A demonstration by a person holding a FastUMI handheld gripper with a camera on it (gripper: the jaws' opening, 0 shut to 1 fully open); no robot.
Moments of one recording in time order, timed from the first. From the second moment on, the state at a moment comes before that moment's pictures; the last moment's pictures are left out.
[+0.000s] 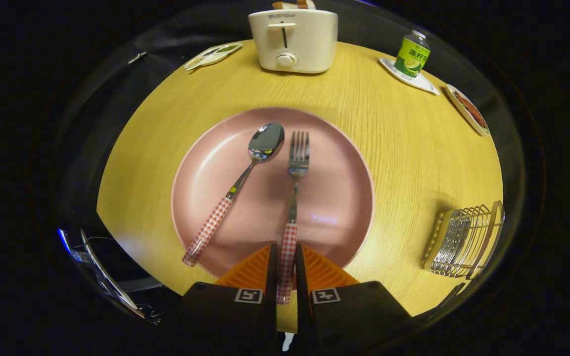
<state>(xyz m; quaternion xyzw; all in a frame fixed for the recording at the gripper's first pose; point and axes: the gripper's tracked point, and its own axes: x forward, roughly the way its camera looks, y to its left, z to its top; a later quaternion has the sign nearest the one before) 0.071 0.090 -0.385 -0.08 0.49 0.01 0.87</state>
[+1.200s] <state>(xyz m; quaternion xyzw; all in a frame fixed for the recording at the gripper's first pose) -0.044 -0.064 -0.188 -0.17 0.51 0.04 0.84</state>
